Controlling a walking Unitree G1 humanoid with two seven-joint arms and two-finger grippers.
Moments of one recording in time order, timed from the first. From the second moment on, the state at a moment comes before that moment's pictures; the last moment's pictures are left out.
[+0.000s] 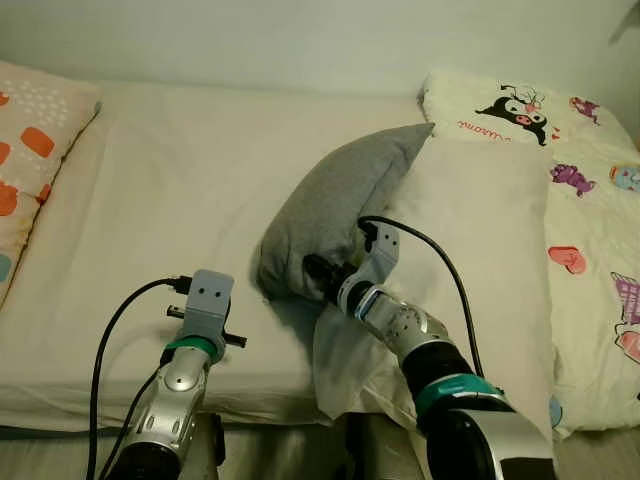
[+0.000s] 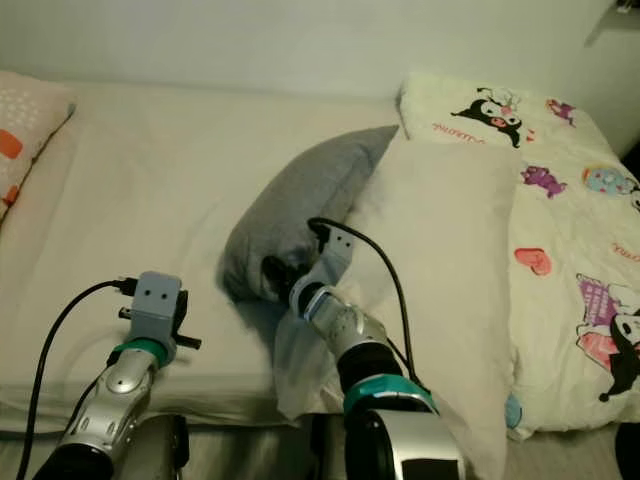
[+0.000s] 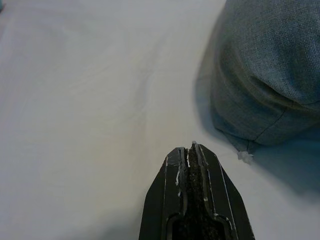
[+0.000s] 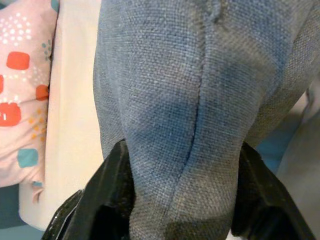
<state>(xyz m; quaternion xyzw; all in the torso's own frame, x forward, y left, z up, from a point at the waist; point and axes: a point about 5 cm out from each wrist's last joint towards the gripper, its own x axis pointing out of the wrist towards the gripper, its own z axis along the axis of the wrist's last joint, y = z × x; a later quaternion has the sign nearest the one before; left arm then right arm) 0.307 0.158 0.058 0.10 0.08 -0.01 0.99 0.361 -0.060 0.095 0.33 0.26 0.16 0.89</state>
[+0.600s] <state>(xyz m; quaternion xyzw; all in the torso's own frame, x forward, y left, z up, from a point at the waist) 0.308 0.167 0.060 0.07 0.08 0.00 0.99 0.367 -0.060 0.116 0.27 0.19 0.24 0.92</state>
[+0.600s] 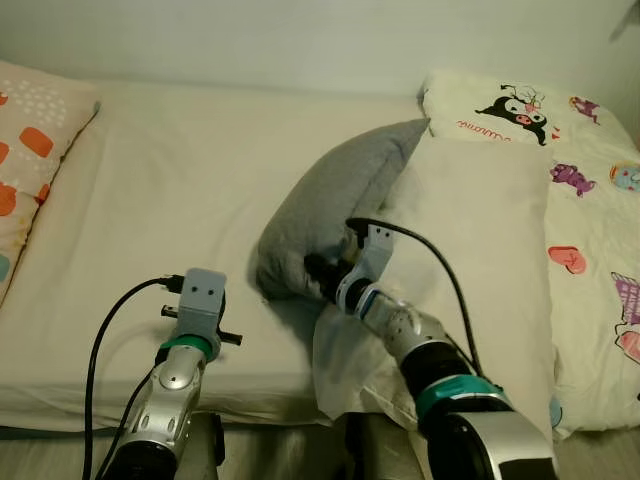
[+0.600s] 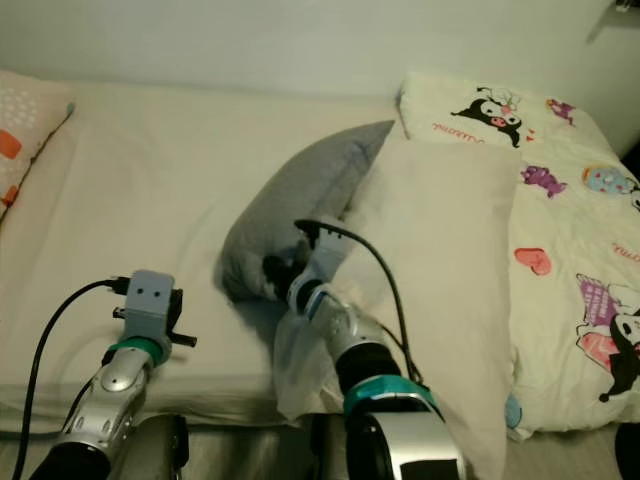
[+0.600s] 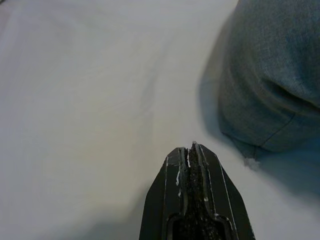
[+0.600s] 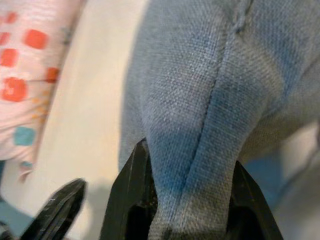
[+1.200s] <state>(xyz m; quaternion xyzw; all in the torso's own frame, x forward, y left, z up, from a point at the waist) 0.326 0.173 0.072 -0.06 0.05 -0.04 1.00 0.351 -0.213 0.089 0.35 0.19 0.05 0.92</state>
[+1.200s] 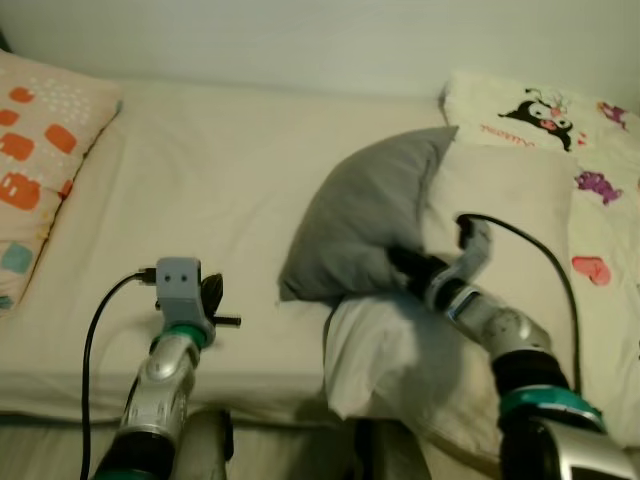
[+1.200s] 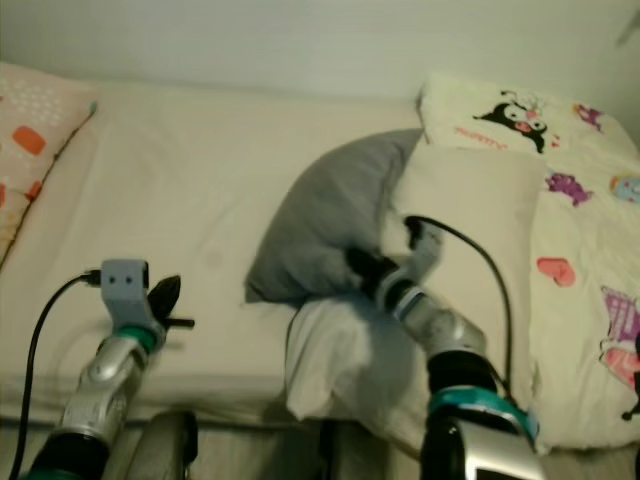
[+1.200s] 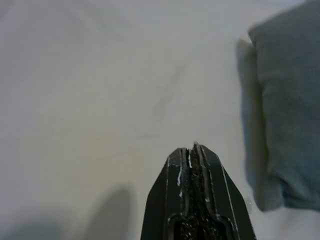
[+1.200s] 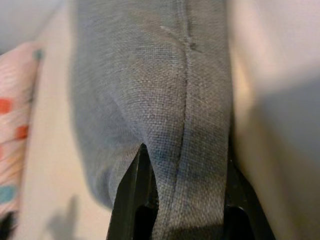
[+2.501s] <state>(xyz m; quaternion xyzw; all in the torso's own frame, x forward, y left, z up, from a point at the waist) 0.329 0.119 0.054 -0.24 0.12 -0.30 0.91 0.275 -0.229 0.026 0.35 0.22 0.03 0.91</state>
